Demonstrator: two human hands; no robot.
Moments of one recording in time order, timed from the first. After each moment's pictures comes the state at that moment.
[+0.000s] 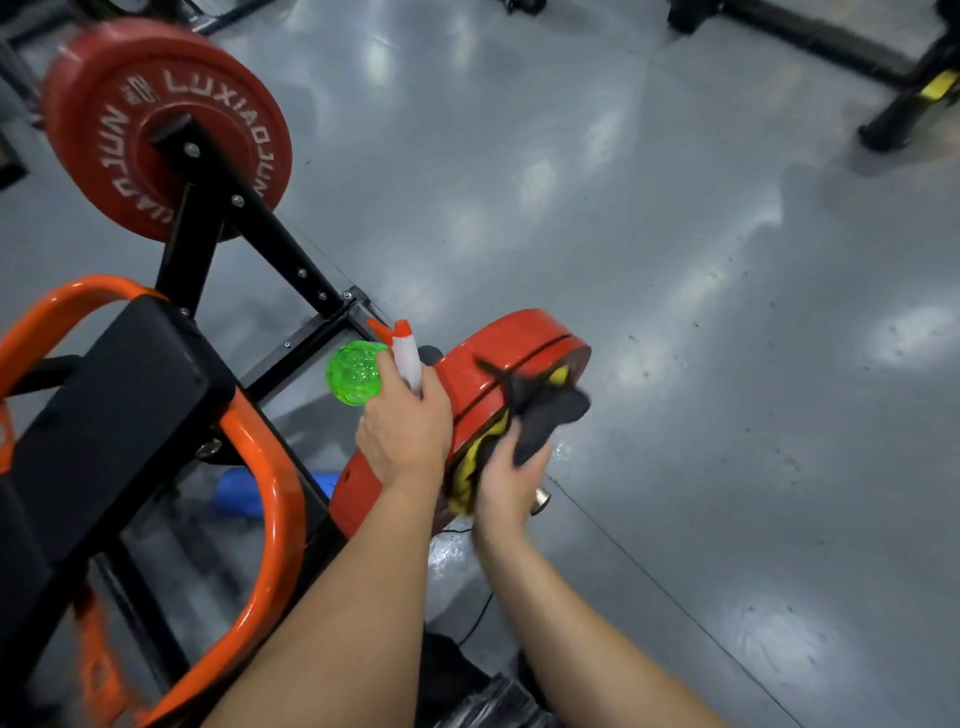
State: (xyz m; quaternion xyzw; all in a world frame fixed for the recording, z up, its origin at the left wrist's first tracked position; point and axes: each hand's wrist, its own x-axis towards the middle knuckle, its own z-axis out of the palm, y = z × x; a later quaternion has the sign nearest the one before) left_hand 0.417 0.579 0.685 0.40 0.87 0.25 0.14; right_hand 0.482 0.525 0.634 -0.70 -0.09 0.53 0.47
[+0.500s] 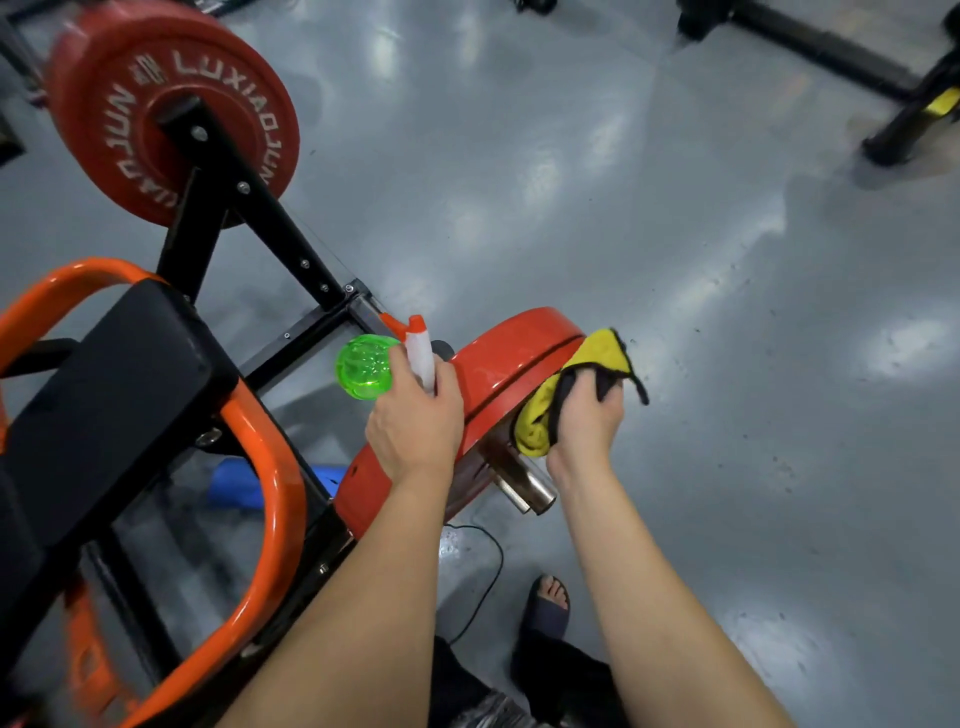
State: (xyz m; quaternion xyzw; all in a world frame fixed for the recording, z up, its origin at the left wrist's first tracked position) left_hand 0.412 0.575 0.683 0.40 0.86 0.26 0.14; right_hand 0.542 0.602 0.651 -0.66 -0.06 0.49 0.56
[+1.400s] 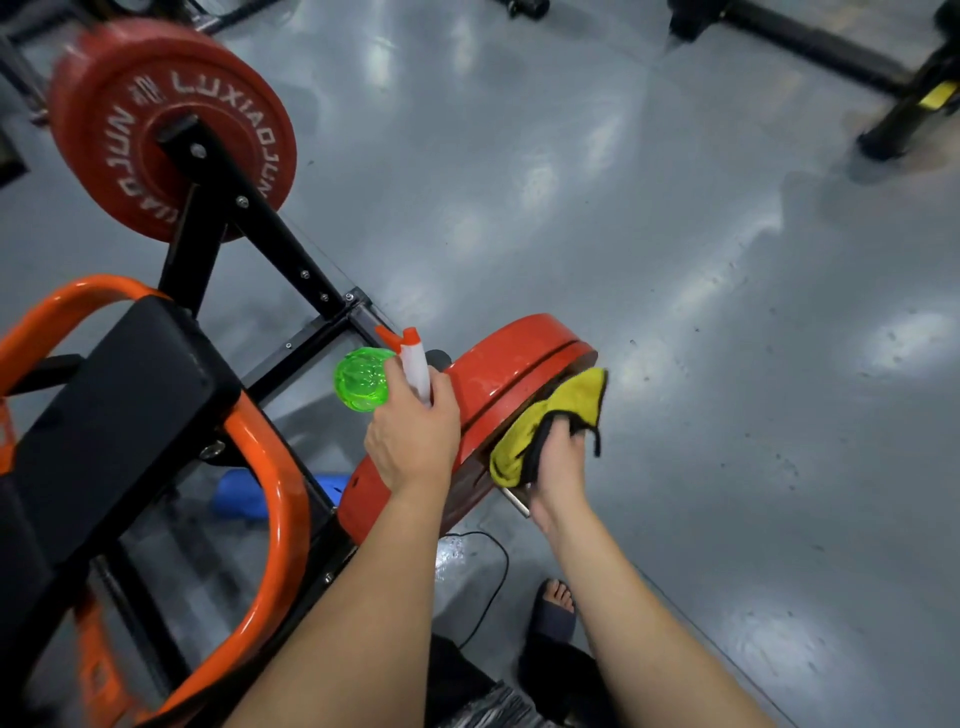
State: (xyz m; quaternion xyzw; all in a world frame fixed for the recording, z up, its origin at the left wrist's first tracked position) left_hand 0.412 0.575 0.683 0.40 0.86 0.26 0.15; right_hand 0.531 0.563 0.623 -0.62 -0.04 0.62 0.48
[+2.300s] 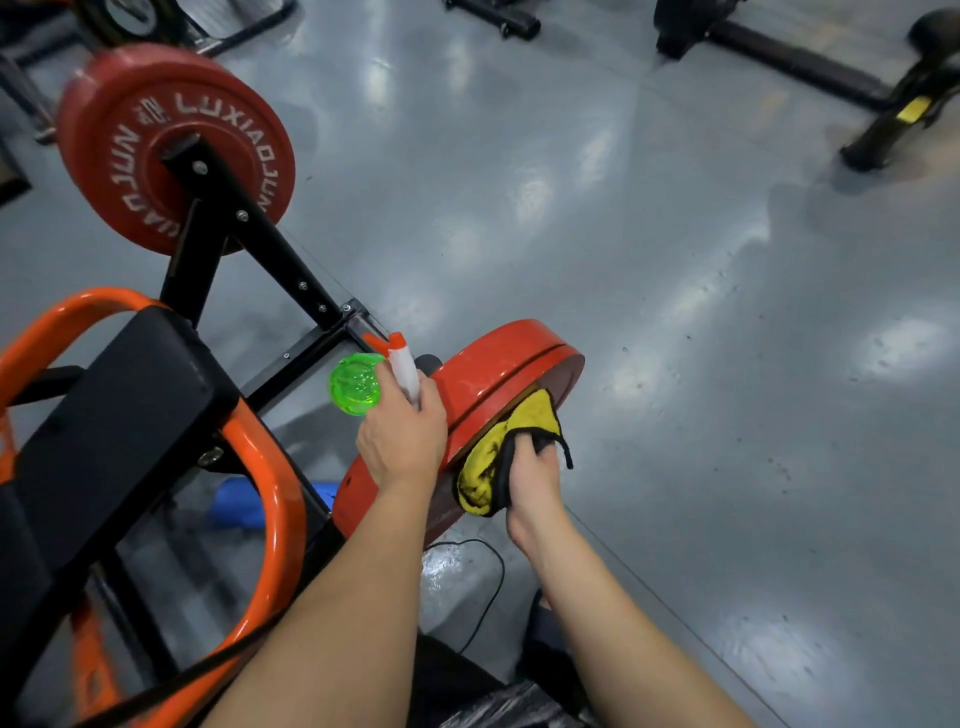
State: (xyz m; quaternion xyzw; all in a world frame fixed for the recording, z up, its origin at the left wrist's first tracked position) left_hand 0.409 0.571 0.683 0.42 0.86 0.25 0.14; right_hand 0.525 0.541 0.622 -0.63 -0.06 0.64 0.44
